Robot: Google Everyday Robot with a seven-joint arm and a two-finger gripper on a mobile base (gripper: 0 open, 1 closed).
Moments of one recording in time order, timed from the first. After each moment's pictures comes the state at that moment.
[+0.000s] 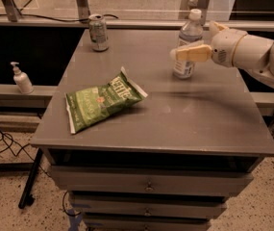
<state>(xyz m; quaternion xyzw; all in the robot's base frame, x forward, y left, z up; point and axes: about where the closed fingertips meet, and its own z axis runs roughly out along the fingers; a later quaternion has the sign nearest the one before) 0.701 -0.167 0.947 -0.31 0.68 0.20 0.64</state>
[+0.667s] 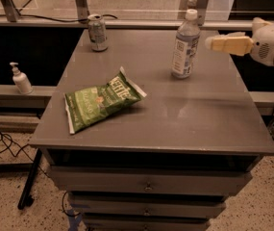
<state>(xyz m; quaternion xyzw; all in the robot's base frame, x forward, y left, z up) 0.672 -0.256 0.978 -0.21 0.71 0.17 0.65</state>
